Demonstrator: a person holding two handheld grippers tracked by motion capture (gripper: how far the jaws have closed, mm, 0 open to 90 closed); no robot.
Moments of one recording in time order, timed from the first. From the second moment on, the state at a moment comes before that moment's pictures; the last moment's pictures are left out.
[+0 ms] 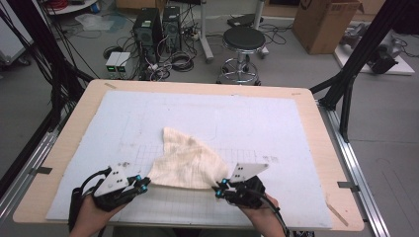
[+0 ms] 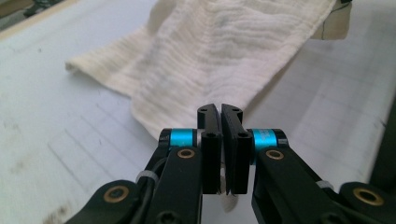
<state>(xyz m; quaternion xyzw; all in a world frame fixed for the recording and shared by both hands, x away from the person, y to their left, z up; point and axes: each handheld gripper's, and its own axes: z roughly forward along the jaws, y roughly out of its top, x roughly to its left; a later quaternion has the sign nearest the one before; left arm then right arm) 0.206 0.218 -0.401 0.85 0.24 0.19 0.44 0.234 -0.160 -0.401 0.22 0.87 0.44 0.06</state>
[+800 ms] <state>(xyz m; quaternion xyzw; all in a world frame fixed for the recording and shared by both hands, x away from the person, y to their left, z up) 0.292 0.190 -0.404 0.83 0.29 0.17 0.45 0.288 -0.180 -0.394 0.26 0.84 0.47 0.07</state>
